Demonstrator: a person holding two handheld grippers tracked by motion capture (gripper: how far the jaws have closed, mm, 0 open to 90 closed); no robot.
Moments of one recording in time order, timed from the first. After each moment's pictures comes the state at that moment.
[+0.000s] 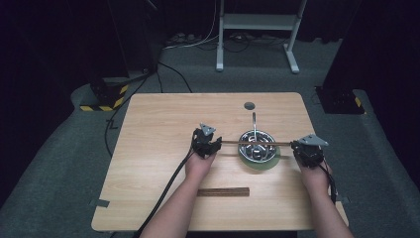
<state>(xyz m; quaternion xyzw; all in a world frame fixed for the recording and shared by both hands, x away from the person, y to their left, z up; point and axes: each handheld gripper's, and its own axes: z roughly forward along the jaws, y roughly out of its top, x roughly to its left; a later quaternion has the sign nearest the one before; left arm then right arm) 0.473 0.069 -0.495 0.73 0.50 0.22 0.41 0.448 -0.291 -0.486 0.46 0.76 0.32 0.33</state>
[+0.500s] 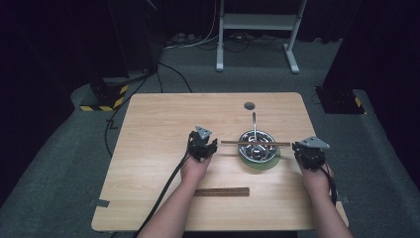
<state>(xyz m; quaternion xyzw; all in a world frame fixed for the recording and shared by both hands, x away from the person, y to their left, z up) 0.456 0.079 -0.491 0.73 0.50 0.24 0.39 0.439 -0.293 -0.485 0.46 0.76 0.32 0.34</state>
